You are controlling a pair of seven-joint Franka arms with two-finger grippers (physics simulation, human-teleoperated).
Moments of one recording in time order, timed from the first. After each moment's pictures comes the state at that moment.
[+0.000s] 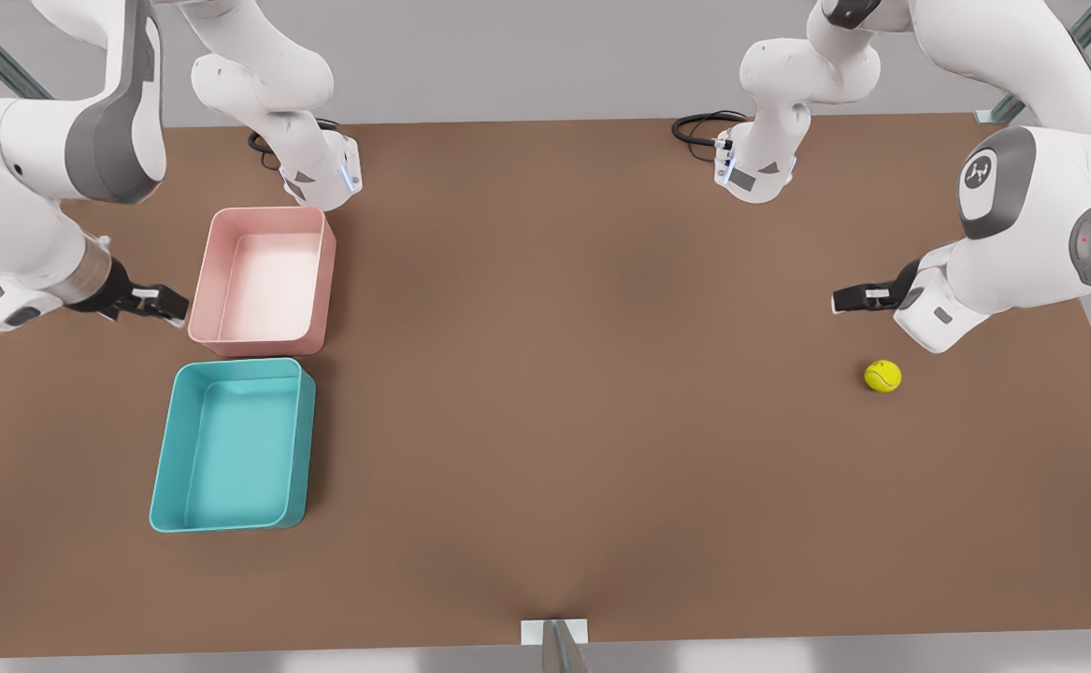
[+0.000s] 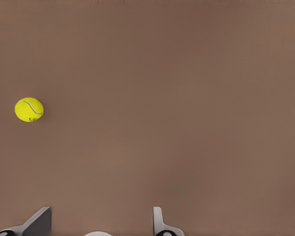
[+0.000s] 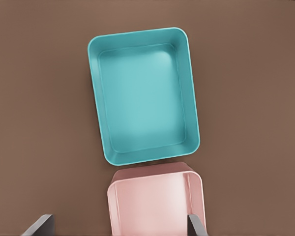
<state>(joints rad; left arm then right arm) -0.11 0.22 0.05 -1.34 -0.14 1.29 -0.14 0.03 0.04 -0.03 -1.55 -0.07 1.52 0.10</state>
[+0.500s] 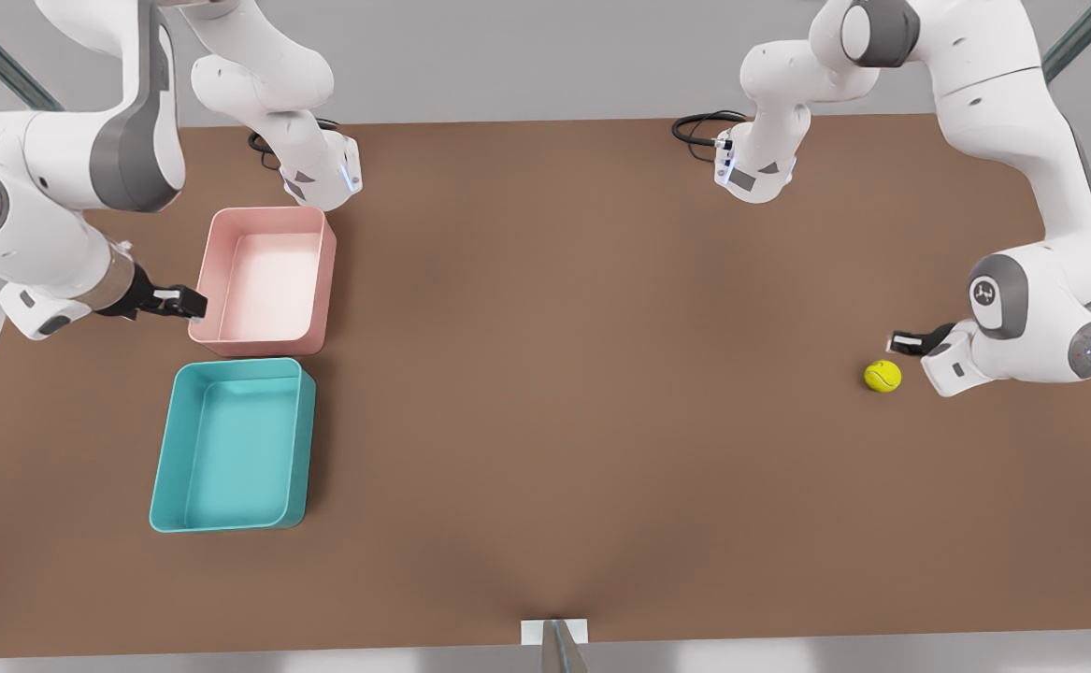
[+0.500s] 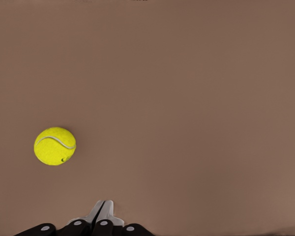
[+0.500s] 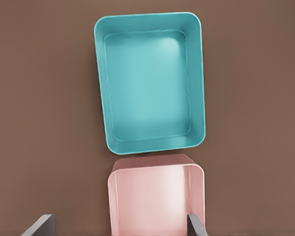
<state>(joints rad) 0.00 0.35 0.23 -1.71 -0.11 1.67 0.56 0.06 0.06 -0.04 -1.56 -0.08 1.48 0.08</state>
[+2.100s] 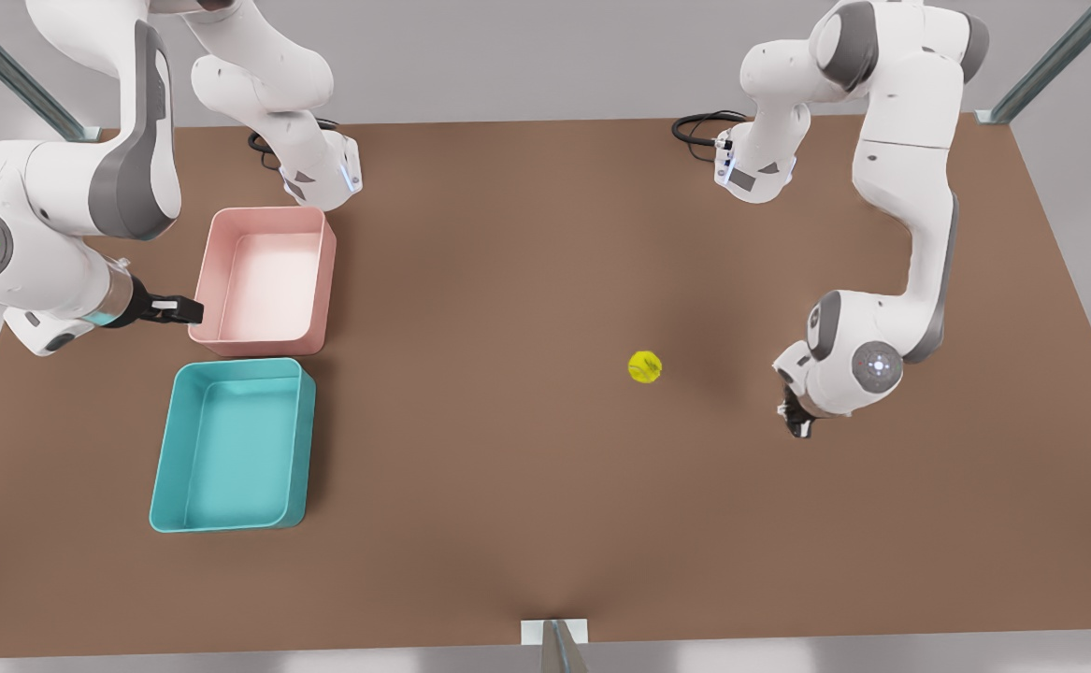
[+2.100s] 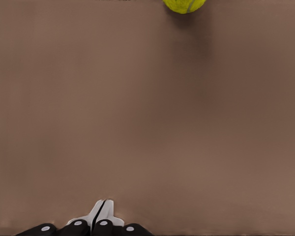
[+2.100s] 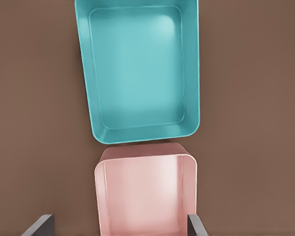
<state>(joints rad) -0.03 0.45 -0.08 -1.82 0.05 2.20 1.49 0.05 0.09 -0.05 -1.59 -0.09 1.47 0.04</state>
